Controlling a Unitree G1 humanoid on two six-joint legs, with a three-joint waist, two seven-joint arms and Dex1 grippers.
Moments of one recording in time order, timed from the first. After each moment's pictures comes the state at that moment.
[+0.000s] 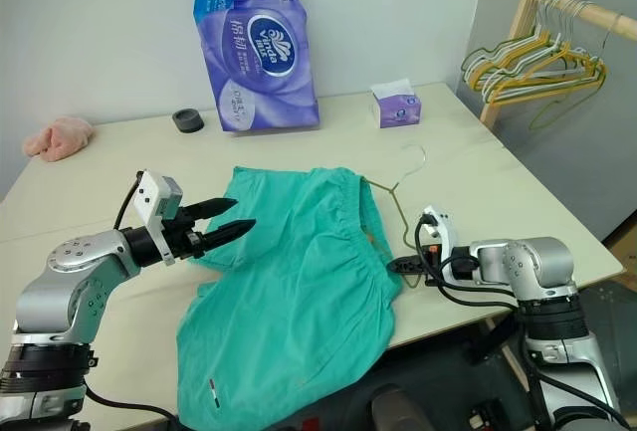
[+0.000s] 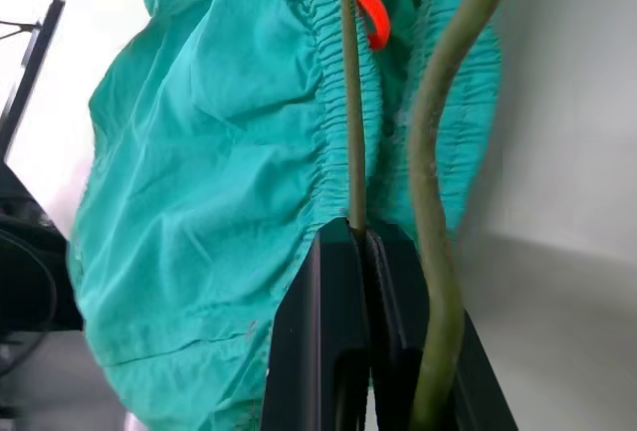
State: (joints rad) left arm -0.30 0.72 0.21 0.00 -0.50 0.49 -0.91; right arm -0.55 -0.55 0.05 -0.02 0.65 1.29 0.74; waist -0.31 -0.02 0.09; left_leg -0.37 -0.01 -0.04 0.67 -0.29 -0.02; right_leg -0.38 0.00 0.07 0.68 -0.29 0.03
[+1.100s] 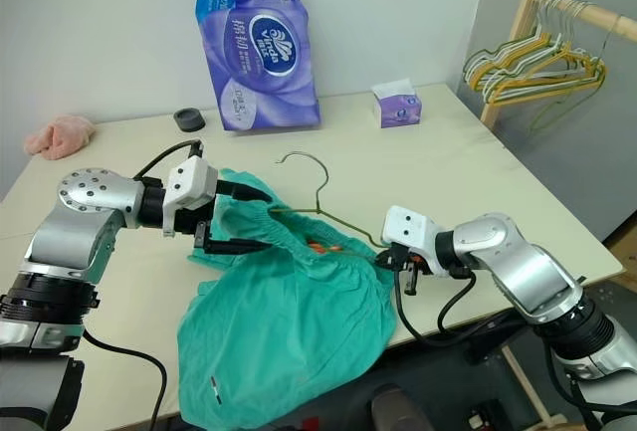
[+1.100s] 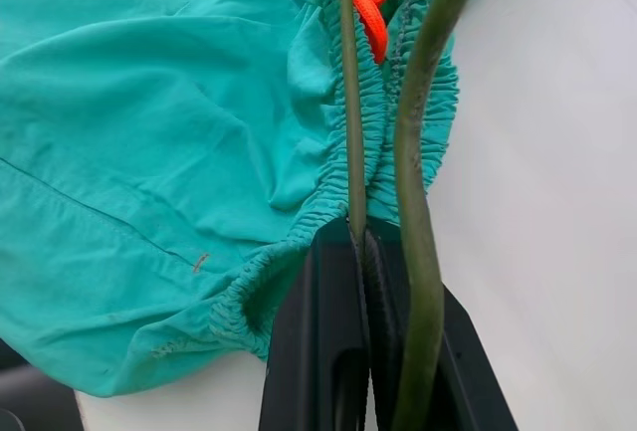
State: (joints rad) left arm -0.61 0.85 -0.10 0.21 -0.25 0.13 -1.42; right arm -0.56 -0.78 0.41 -0.36 0.26 0.71 0.97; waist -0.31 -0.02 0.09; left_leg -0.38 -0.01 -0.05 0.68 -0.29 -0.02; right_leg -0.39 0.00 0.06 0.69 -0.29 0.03
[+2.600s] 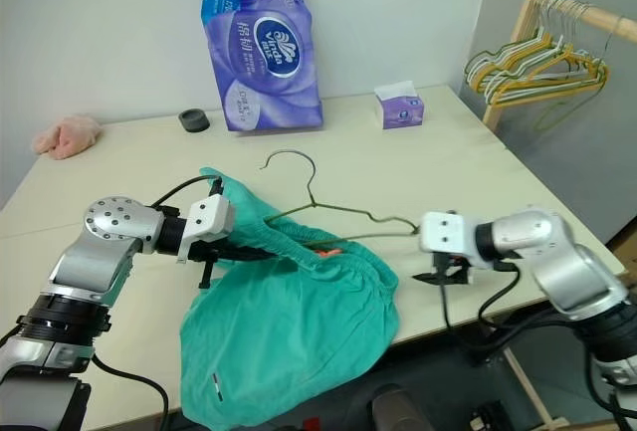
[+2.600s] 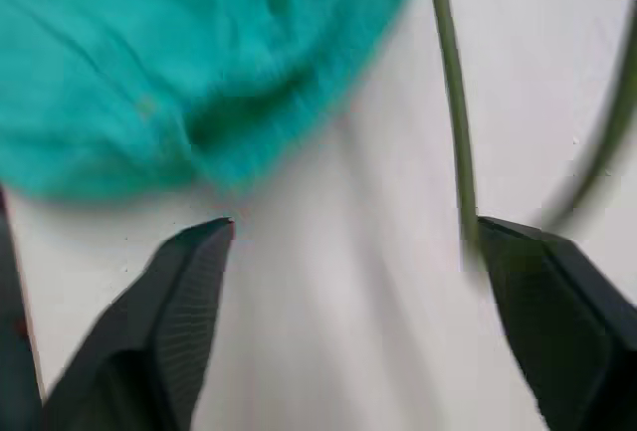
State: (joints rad) left arm -0.51 0.82 -0.12 0.19 -0.20 0.10 -1.40; right arm -0.46 -0.96 0.28 -0.20 0.09 0.33 1.13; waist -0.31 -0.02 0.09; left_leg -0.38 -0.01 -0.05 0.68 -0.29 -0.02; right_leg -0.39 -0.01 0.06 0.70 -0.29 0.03
